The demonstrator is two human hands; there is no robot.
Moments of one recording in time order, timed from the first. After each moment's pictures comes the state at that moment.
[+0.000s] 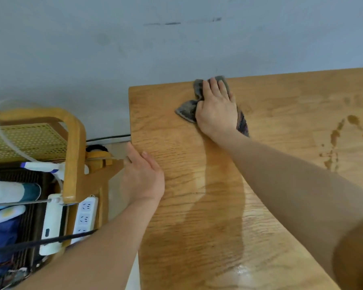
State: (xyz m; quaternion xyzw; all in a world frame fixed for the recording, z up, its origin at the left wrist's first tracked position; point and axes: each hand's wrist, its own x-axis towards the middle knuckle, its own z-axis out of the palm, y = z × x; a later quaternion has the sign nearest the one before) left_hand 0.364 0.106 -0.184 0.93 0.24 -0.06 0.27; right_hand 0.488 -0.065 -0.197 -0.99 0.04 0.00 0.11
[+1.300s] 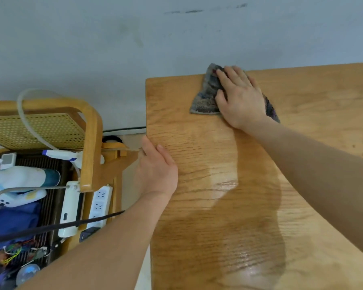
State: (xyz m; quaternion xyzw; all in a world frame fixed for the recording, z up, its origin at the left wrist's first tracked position) left_hand 0.365 0.109 -0.191 0.93 0.23 -0.06 0.29; right_hand 0.501 -0.086 -0.199 -0.99 -0.06 0.01 0.09
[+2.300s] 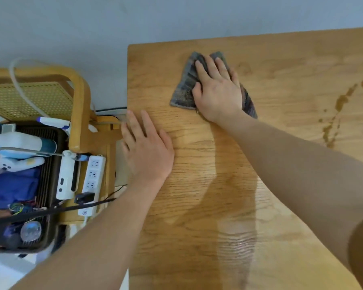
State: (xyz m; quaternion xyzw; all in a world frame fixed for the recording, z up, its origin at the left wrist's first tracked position) left_hand 0.308 0.078 -0.197 0.98 0.16 -0.04 0.10; right_hand 0.430 -0.082 -0.193 -0.99 -0.06 0.05 0.09
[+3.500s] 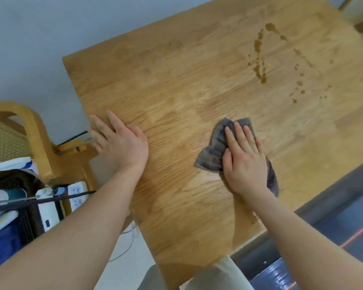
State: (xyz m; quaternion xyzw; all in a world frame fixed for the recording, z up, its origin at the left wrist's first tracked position) left_hand 0.296 0.089 -0.196 0.99 0.08 -0.06 0.13; right_hand 0.140 -0.114 -0.194 -0.97 0.23 0.01 0.10
